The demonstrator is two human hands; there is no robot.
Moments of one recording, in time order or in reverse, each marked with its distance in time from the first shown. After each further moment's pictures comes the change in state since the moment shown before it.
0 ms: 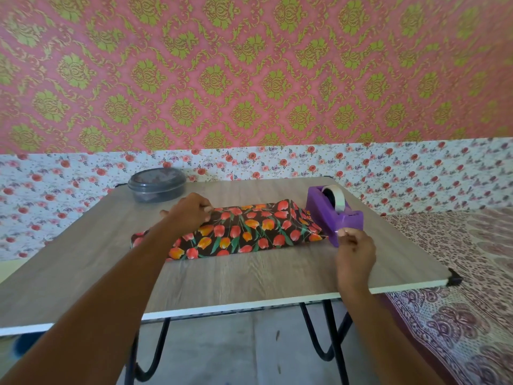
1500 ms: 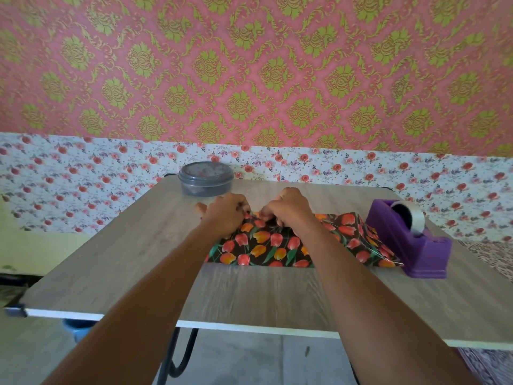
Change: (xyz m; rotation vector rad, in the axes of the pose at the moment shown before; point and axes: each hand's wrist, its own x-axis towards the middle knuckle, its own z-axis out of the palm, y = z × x) left_hand 0.009 -0.040 -0.007 0.046 0.171 -0.082; right_hand -0.025 -0.104 0.236 -0.424 -0.847 0.052
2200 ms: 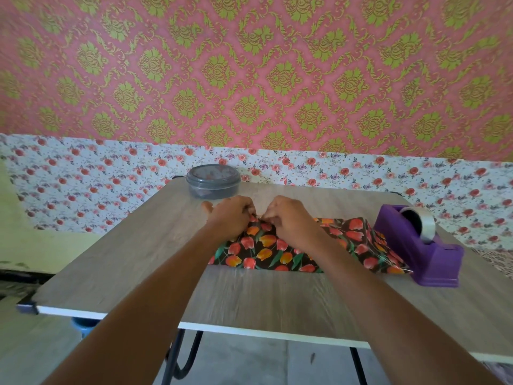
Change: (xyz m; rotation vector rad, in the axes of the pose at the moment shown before) left_hand -0.006 0.003 -0.010 0.030 -0.043 0.042; right_hand -0.030 0.009 -0.005 -0.483 -0.065 -0.641
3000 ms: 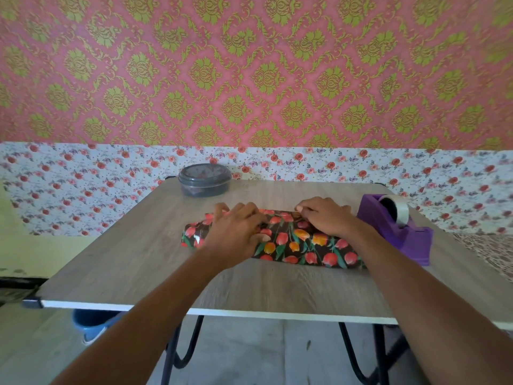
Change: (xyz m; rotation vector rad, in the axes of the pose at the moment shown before) left_hand -0.068 0.018 0.016 0.344 0.197 0.499; right_hand -0.044 0.073 -0.051 -0.071 -0.150 0.305
